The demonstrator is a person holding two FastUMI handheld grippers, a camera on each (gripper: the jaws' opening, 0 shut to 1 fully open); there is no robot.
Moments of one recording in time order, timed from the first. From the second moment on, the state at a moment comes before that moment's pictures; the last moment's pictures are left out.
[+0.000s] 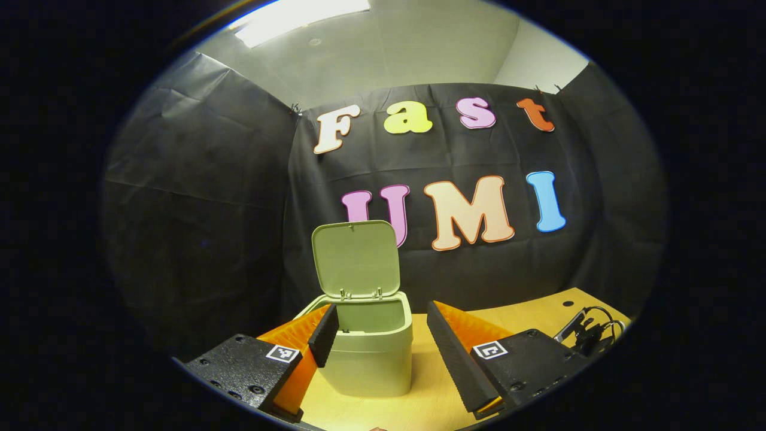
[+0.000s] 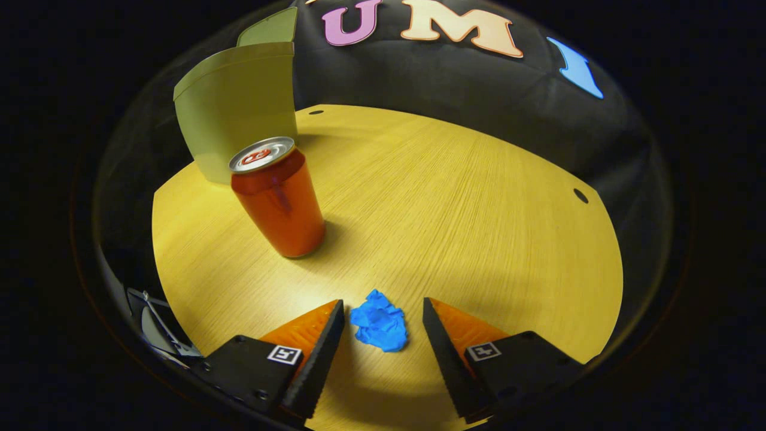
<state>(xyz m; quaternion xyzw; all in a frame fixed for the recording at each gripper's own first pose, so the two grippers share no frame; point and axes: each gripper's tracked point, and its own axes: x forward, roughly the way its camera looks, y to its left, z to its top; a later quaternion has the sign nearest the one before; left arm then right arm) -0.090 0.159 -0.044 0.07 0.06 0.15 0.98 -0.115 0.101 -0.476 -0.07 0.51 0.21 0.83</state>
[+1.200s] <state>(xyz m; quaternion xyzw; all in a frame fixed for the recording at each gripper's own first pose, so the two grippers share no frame) -0.097 0.196 -0.065 0.04 0.07 0.15 0.99 0.042 0.174 -0.254 0.00 0.26 0.18 0.95</state>
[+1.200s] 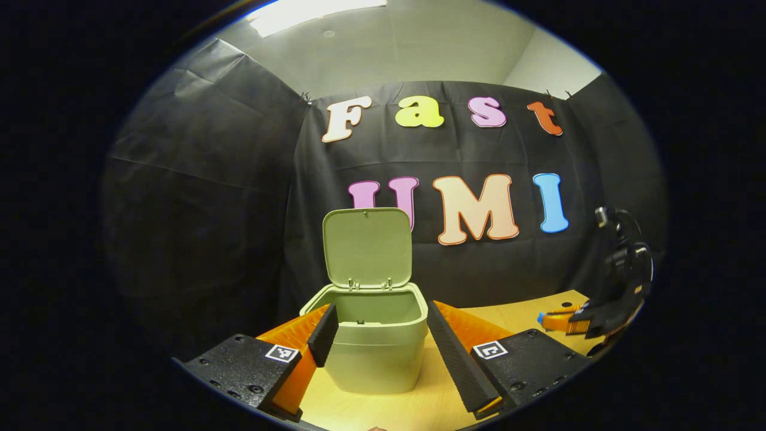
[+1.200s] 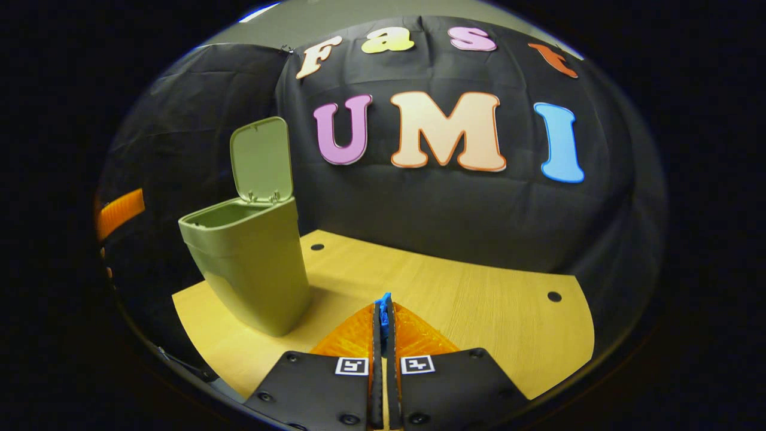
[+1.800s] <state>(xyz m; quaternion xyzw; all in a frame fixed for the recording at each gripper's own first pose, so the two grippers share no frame) -0.110 0.262 -0.072 0.04 0.07 0.16 0.98 0.068 0.294 -0.171 0.03 0.16 0.24 0.96</state>
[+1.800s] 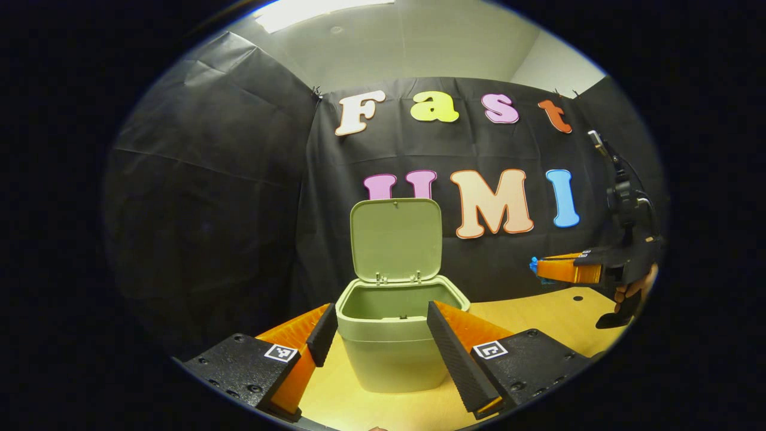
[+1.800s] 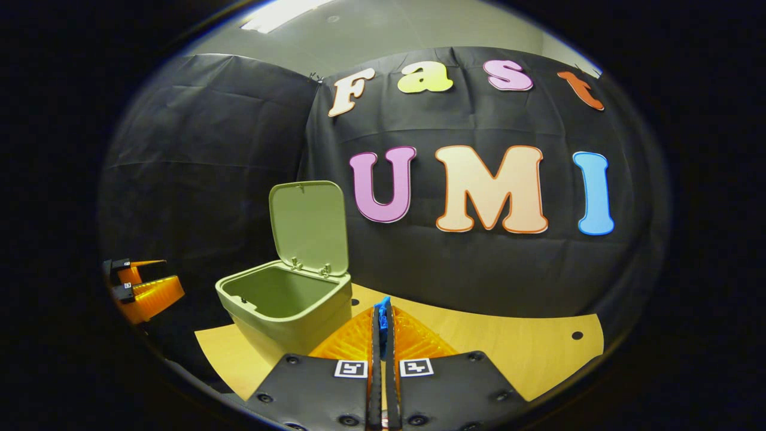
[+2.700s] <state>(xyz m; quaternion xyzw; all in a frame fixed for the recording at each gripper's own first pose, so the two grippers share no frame) -0.149 0.340 -0.081 0.04 0.09 0.21 0.97 0.059 0.443 -0.186 0.05 0.16 0.31 0.94</state>
